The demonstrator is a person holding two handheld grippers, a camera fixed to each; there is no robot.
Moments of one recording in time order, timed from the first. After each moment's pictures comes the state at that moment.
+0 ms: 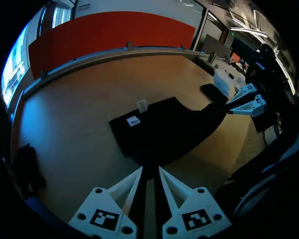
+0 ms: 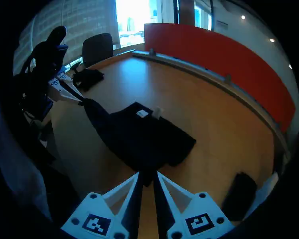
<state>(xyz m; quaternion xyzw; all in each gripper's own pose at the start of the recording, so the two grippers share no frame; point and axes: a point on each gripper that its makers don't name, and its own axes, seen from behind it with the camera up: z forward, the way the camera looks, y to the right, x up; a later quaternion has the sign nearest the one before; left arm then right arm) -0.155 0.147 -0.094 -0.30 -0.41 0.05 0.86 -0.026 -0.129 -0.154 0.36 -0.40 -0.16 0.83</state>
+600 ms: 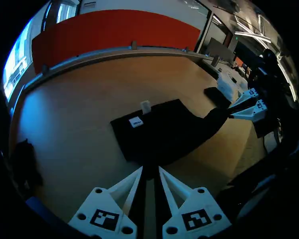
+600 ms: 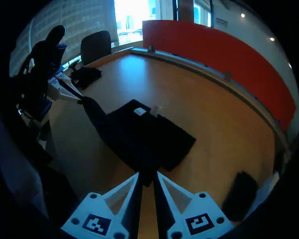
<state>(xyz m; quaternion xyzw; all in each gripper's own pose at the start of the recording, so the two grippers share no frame) -0.165 0.147 -0.080 -0.29 -0.41 0.03 0.86 -0.034 -0.125 -0.143 0.35 -0.41 -0.17 0.82</state>
